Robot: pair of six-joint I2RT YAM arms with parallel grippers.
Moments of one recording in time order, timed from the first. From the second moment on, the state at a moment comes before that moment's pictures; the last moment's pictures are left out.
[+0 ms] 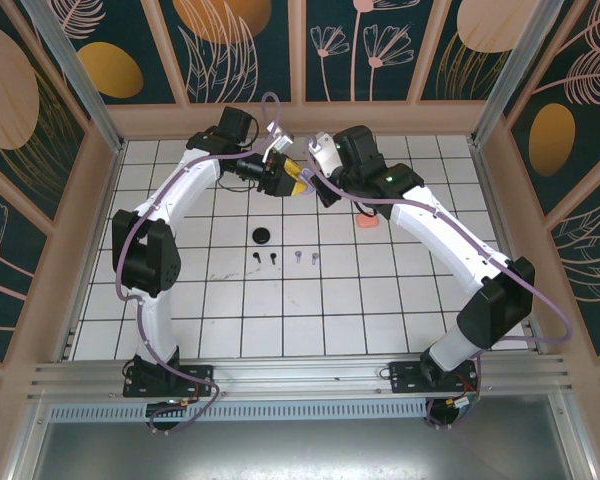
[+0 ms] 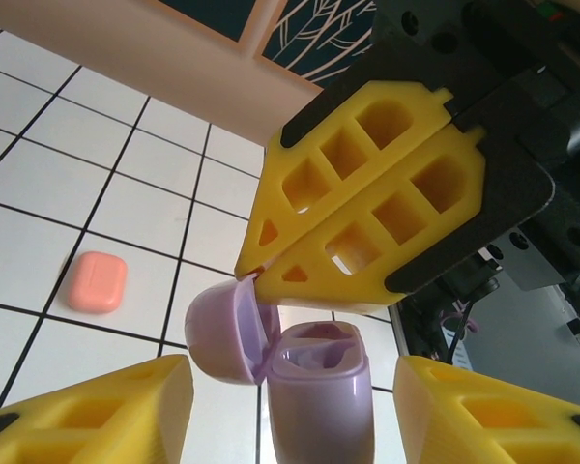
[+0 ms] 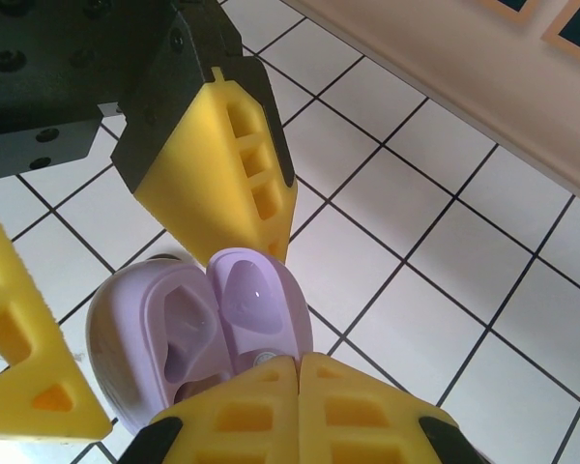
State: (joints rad) left arm -0.36 2.02 1.88 -0.83 1.26 0.42; right arm 0.63 1.57 1.55 -0.65 -0.06 -0.16
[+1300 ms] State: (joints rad) left arm -0.30 1.60 1.27 0.15 0.90 -0.14; right arm 0.55 1.33 1.38 -0.61 -0.09 0.27
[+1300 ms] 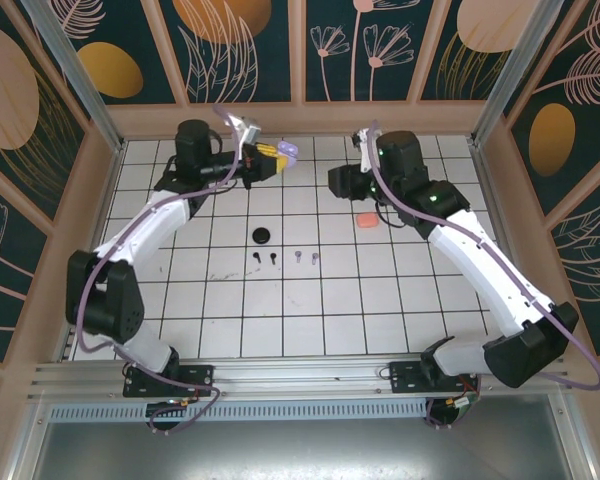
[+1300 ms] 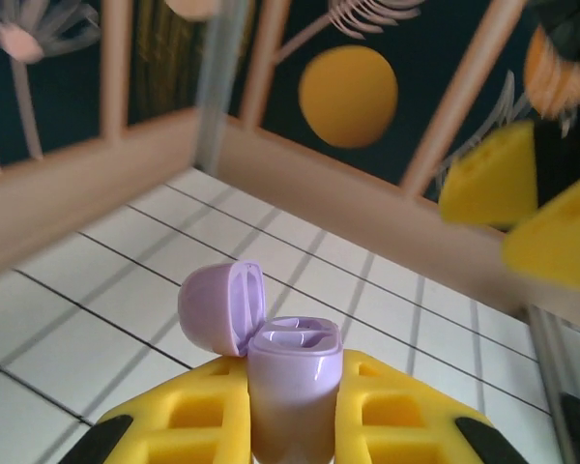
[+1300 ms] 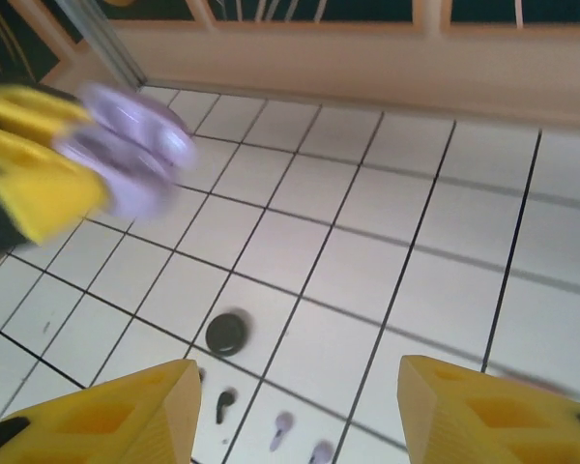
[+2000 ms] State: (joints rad) left arm -0.30 1.27 0.82 0.76 0.21 -0.22; right arm 0.73 1.99 1.61 -0.76 0.03 0.66
